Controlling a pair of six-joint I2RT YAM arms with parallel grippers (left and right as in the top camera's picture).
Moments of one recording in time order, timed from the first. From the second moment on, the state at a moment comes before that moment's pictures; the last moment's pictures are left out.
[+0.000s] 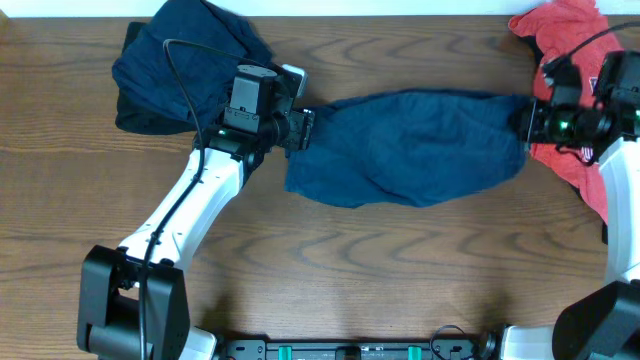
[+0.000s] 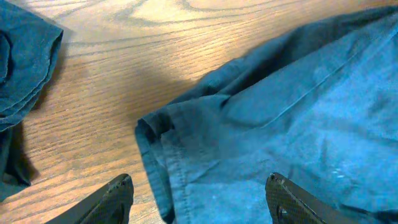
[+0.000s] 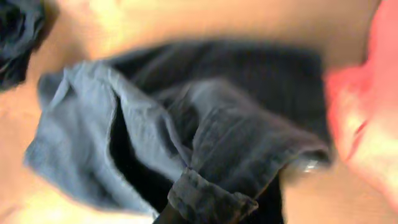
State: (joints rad) left arm -0.30 1.64 1.16 -0.31 0.19 -0.02; right arm -0.27 1.57 1.39 -0.84 -0.47 -0.11
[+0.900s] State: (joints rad) left arm -0.30 1.64 1.16 -0.33 0.10 -0.01; right arm -0.19 2.12 1.39 0.01 -0.33 -0.04
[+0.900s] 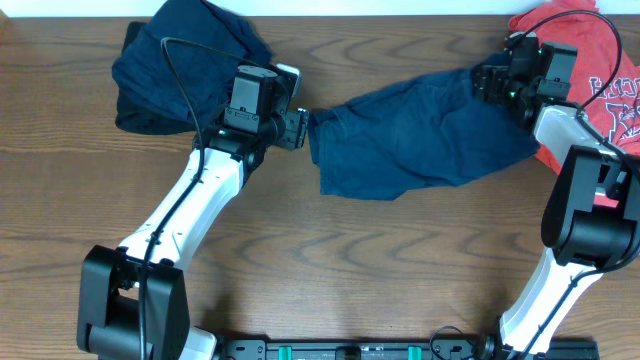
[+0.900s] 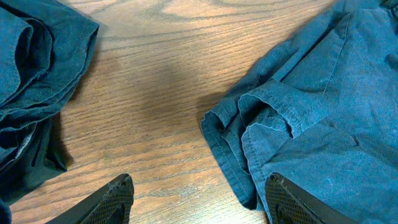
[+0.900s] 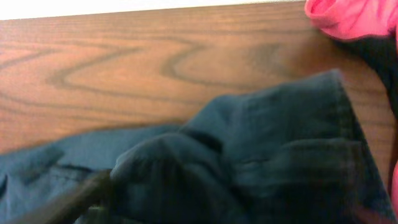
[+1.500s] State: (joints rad) left arm -0.39 1.79 1.16 -0.40 0.32 0.02; right arm -0.20 1.93 1.60 -0.60 -0.38 -0.05
